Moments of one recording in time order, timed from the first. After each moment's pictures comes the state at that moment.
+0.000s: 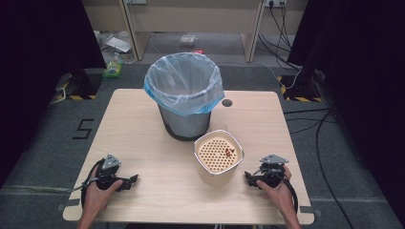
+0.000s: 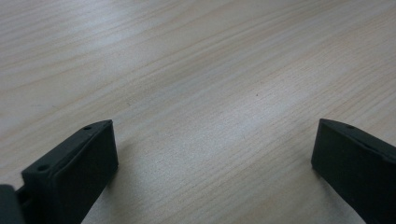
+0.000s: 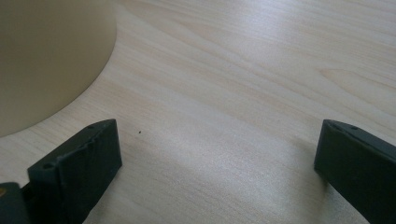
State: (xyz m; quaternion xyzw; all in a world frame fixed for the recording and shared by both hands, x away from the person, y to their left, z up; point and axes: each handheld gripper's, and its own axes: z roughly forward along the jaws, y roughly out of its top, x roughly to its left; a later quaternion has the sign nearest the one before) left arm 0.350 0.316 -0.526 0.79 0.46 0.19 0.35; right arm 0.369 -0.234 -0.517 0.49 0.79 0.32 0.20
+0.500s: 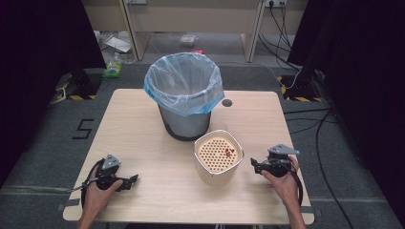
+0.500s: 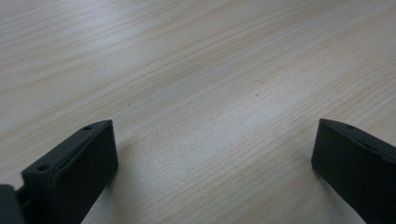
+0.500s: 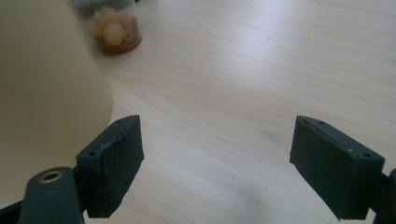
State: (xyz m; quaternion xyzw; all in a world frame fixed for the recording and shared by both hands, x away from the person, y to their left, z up) left arm 0.350 0.316 -0.526 0.79 0.46 0.19 0.35; right arm 0.383 -0.247 -0.475 0.48 0.76 0.36 0.23
